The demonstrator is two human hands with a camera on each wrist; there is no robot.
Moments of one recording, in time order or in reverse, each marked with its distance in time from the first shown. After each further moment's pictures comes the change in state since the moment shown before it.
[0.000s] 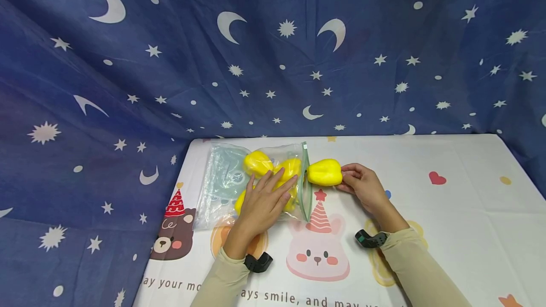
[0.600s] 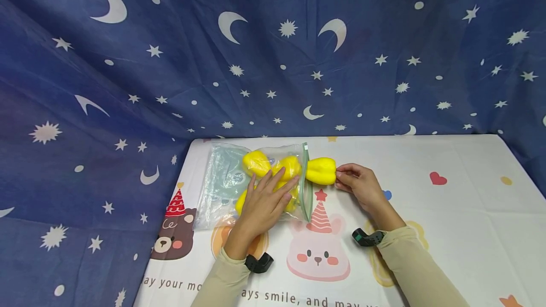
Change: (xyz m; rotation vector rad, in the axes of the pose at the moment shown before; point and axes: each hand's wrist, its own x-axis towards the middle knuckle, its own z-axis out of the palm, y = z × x) left_hand -0.001 0.001 0.001 -0.014 0.030 0.009; right_hand 0.001 -0.005 0.008 0.050 0.014 0.009
